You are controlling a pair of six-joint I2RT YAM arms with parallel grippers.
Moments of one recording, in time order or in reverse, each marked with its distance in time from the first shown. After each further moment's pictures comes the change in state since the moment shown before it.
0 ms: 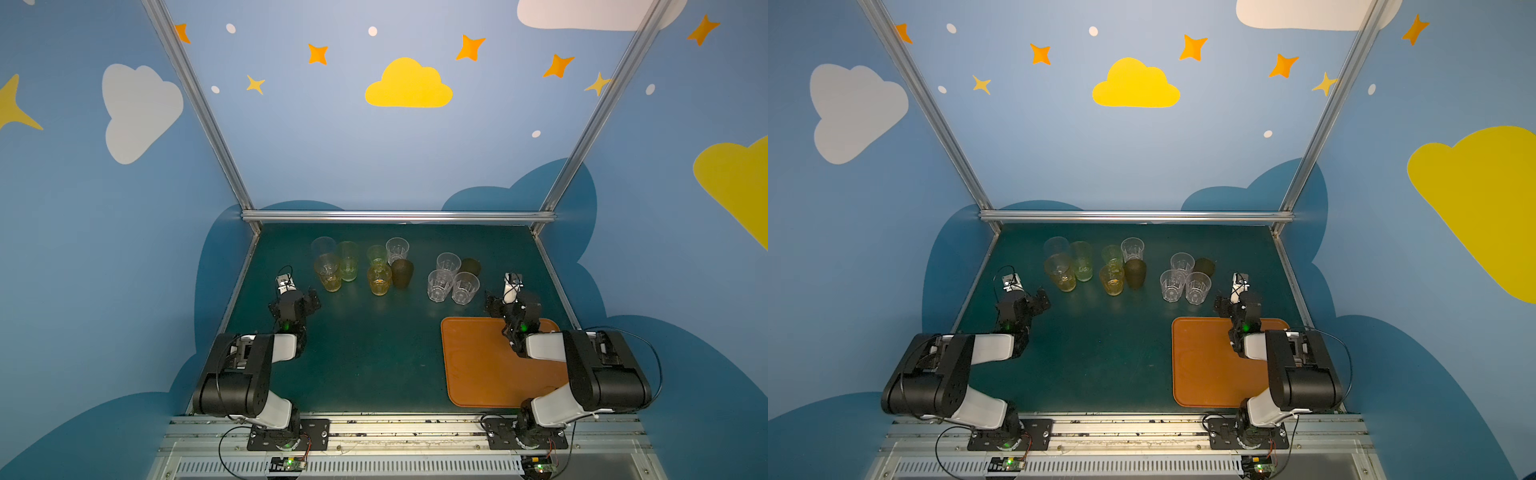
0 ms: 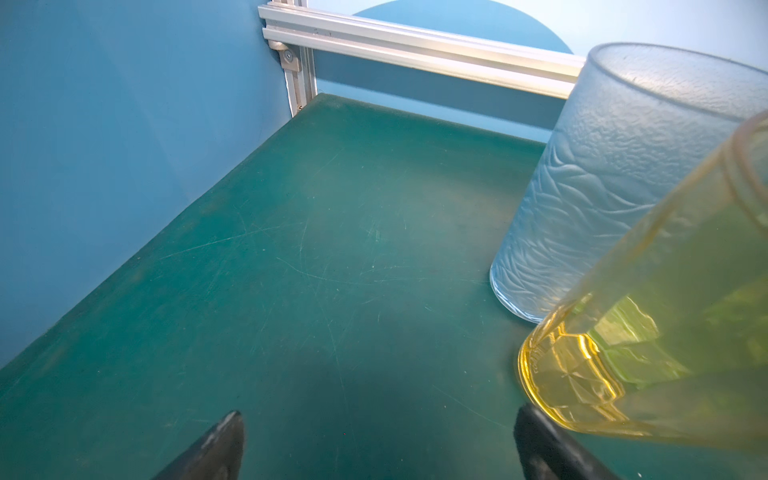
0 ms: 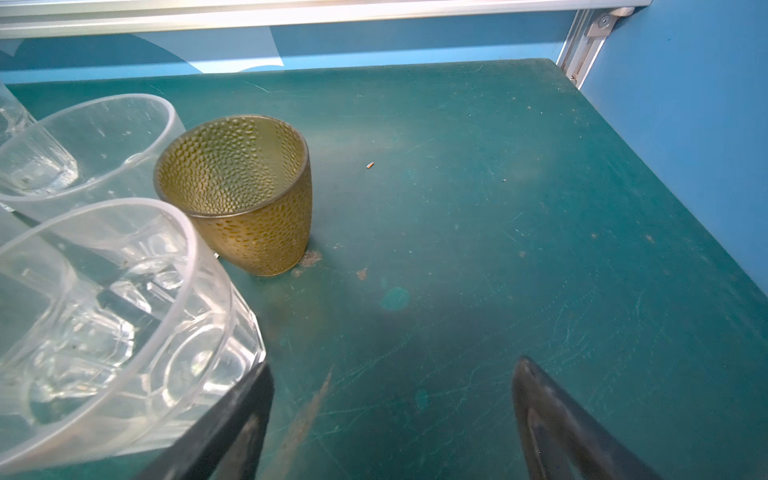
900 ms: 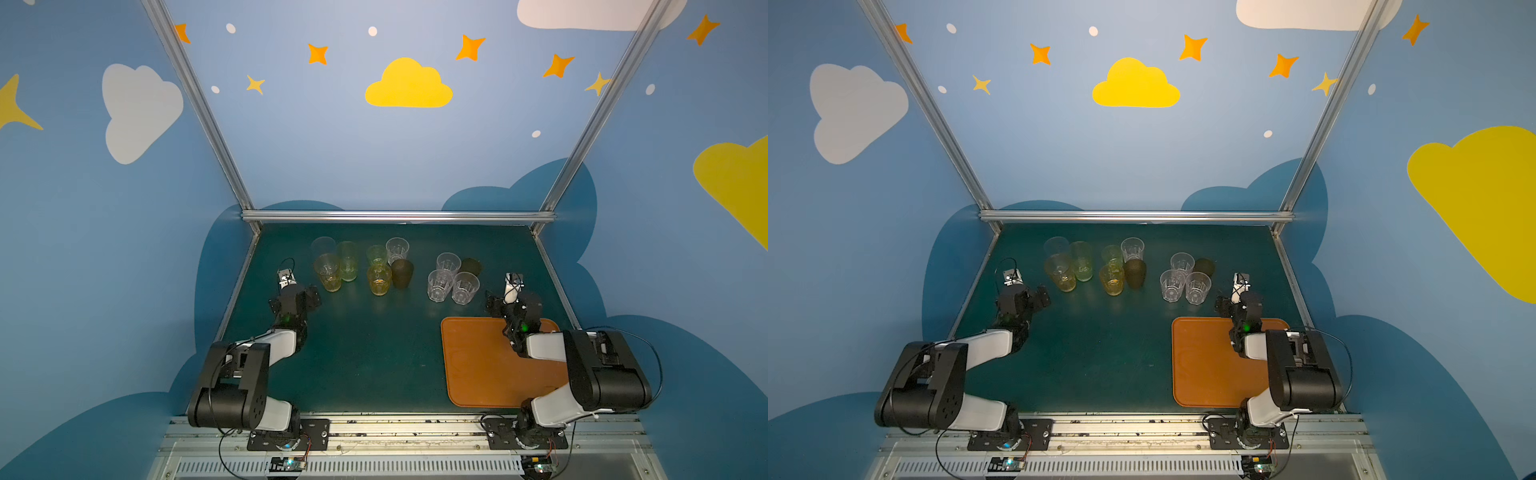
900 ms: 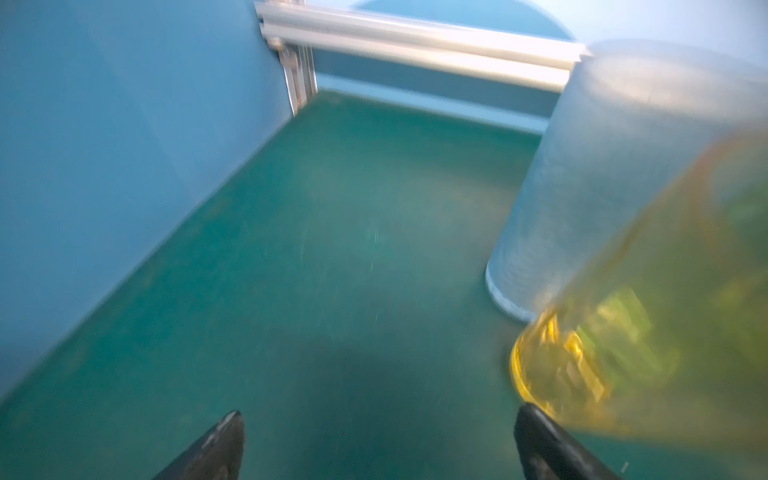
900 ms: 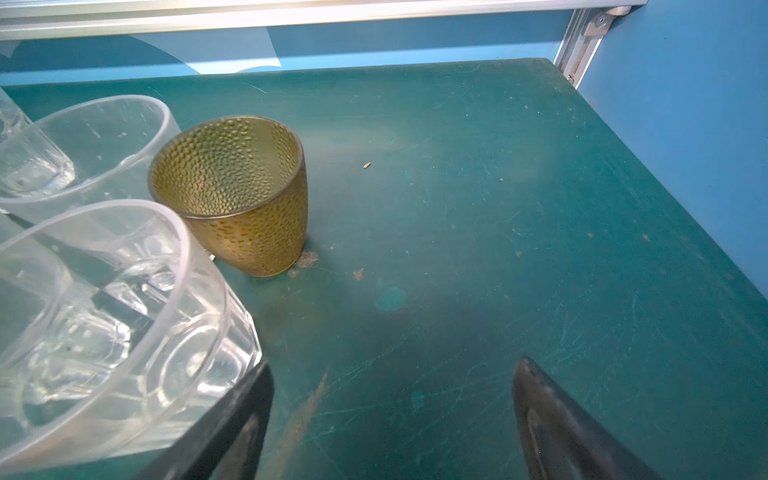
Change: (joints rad) left arm -0.022 -0.082 0.127 -0.237 -0.043 -0.004; right arm -0.005 0.000 0.000 0.000 -0.001 0.001
